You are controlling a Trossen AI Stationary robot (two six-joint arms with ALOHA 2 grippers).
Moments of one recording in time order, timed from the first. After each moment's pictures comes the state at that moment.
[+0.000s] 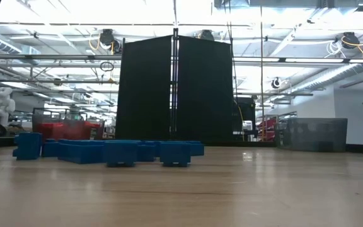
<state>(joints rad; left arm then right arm) -0.23 1.91 2.12 0.15 -0.54 -0.34 0.60 1.54 2.05 -0.84 1.26 0.26</state>
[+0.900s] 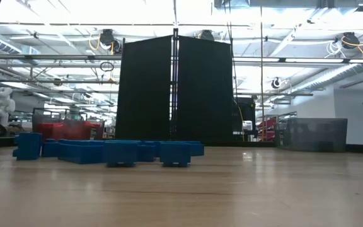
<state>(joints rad) -0.23 1.91 2.12 0.11 -0.45 -0.32 0.61 1.53 2.05 -0.87 1.29 0.25</state>
